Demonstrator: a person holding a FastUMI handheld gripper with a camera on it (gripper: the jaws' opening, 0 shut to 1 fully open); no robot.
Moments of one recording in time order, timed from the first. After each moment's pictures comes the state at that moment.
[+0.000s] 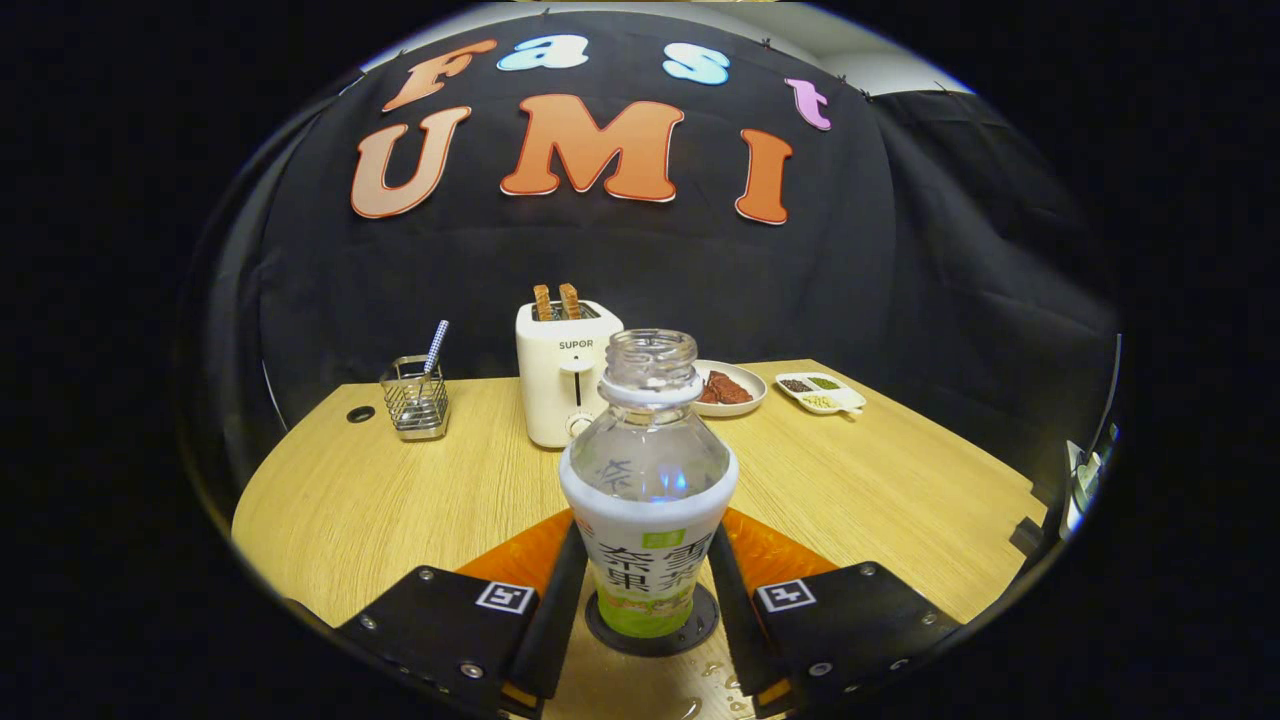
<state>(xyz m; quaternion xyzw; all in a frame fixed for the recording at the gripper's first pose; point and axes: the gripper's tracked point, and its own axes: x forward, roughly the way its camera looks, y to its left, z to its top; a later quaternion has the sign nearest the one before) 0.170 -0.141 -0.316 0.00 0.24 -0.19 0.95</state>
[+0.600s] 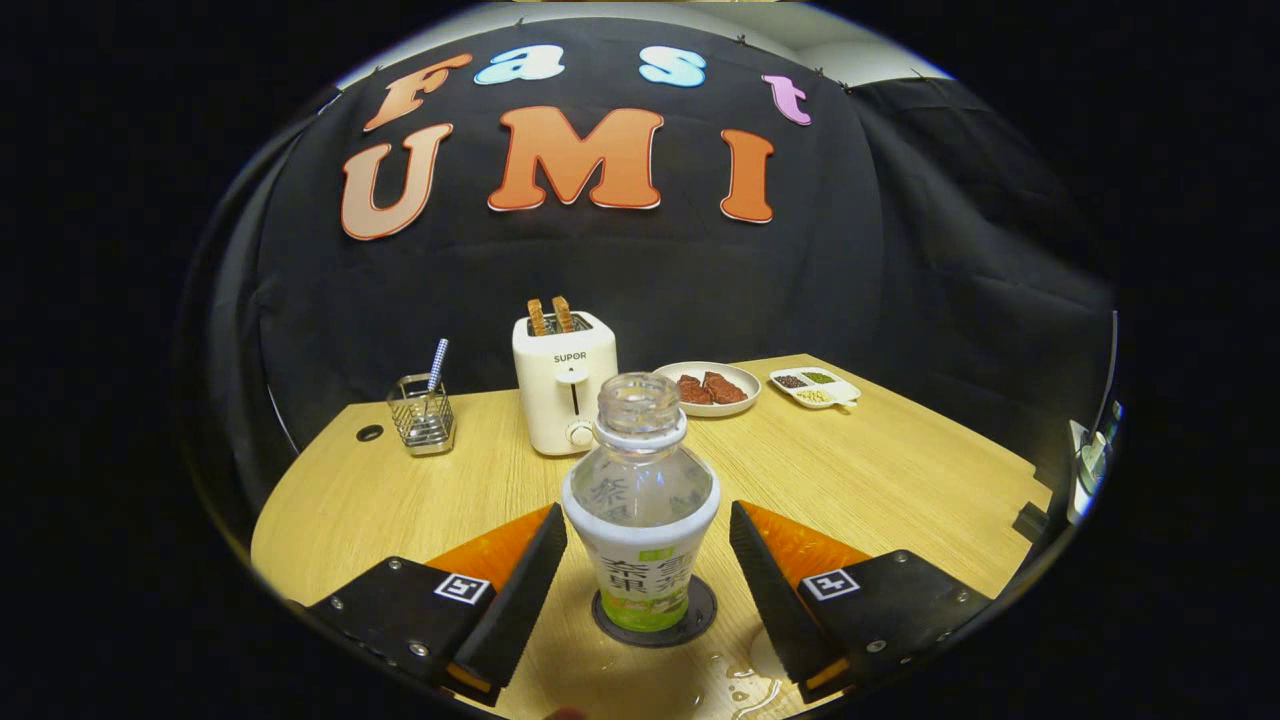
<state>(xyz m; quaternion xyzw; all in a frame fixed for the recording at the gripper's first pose) 0.153 -0.141 -0.285 0.03 0.22 -0.20 0.96</state>
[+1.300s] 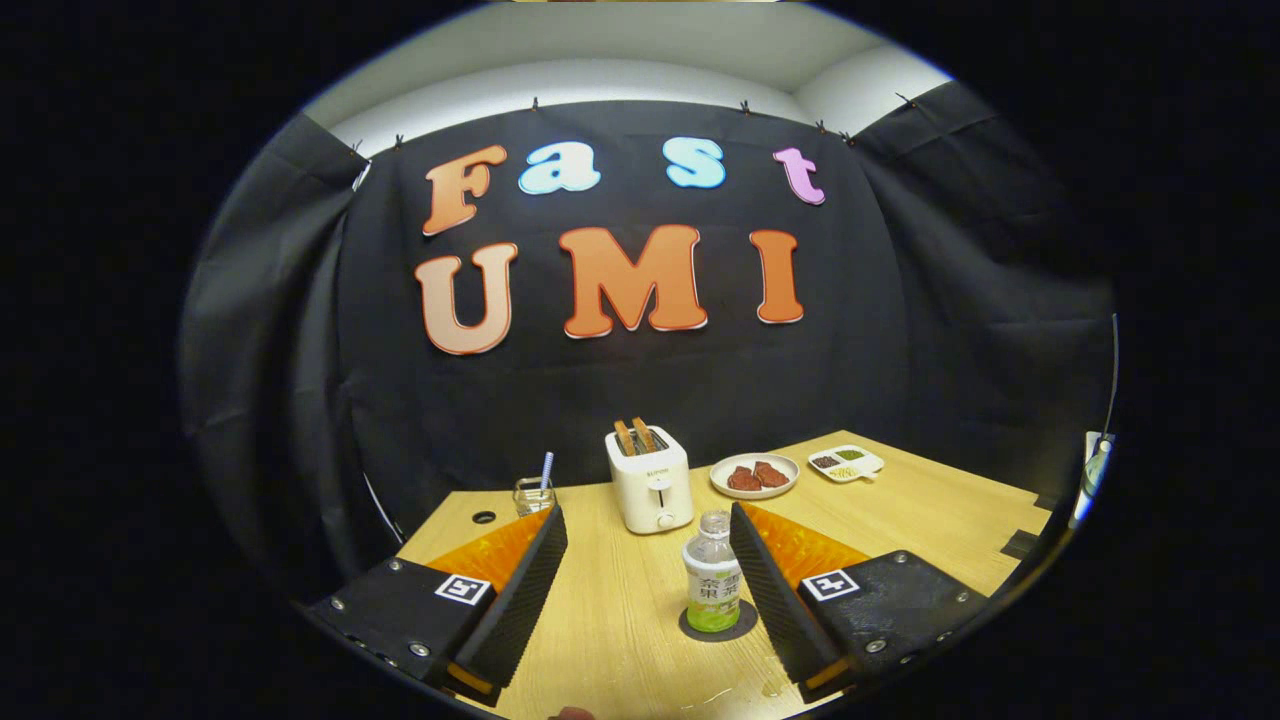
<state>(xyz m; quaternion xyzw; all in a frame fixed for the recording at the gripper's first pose) 0.079 -0.059 -0.114 0.06 0.07 -0.11 0.99</state>
